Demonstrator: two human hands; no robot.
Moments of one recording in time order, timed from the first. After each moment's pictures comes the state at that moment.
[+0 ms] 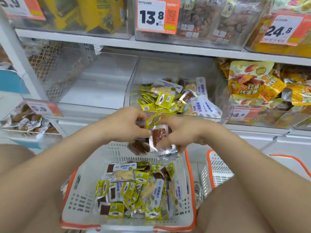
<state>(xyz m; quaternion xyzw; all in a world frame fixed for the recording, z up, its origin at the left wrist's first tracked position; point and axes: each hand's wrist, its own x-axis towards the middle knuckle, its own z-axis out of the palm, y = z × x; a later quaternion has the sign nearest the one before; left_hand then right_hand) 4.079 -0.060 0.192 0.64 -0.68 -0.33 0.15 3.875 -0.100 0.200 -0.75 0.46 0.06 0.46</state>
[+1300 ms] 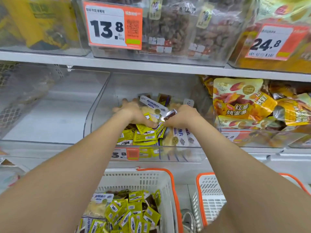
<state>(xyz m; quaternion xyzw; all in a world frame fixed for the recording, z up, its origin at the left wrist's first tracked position) 4.017 -0.277 0.149 0.77 -0.60 -0.22 0.01 3.828 -0.273 0.168 -0.64 0.73 -0.02 0.24</state>
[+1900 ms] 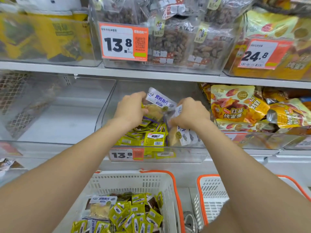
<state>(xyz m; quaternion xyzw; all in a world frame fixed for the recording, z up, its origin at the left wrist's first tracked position) 4.026 -0.229 0.184 0.68 -0.68 -0.09 0.27 3.823 -0.247 0.204 -0.69 0.71 -0.11 0.12</state>
